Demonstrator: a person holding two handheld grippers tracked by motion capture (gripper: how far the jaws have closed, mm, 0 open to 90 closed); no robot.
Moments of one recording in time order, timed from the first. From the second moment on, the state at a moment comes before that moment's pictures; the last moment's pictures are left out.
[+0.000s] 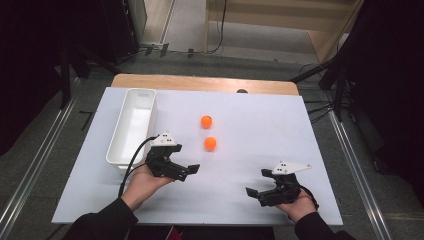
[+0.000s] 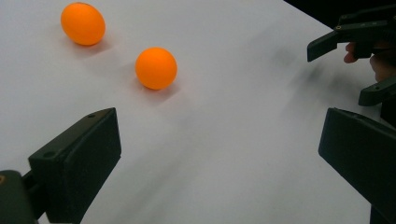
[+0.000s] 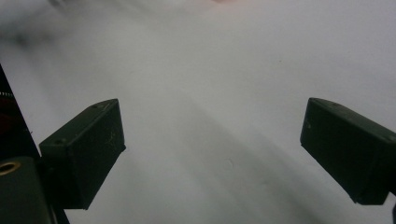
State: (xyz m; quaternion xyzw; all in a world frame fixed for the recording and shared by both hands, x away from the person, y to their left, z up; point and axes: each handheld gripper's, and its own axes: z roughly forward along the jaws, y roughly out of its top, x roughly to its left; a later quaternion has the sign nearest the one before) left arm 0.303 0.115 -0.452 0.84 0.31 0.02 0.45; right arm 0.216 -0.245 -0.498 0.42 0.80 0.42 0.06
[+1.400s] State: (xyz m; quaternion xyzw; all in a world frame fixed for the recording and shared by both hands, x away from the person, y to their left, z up) left arm 0.346 0.083 -0.453 0.83 0.31 0.05 0.45; right arm 0.217 -0.248 -0.497 0.44 0.78 0.43 0.07
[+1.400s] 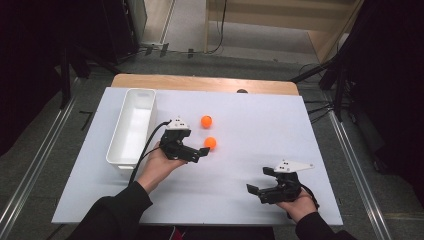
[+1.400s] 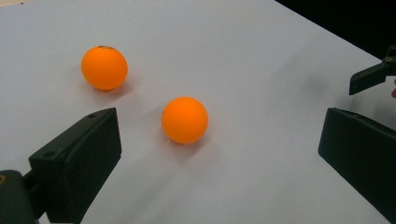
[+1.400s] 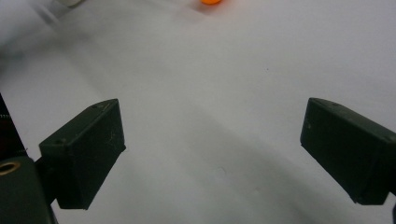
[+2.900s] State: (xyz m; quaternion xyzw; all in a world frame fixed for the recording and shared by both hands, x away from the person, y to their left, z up) left arm 0.386 0.040 -0.464 0.84 0.30 0.07 0.44; right arm 0.217 -0.247 -0.497 0.43 0.79 0.43 0.06
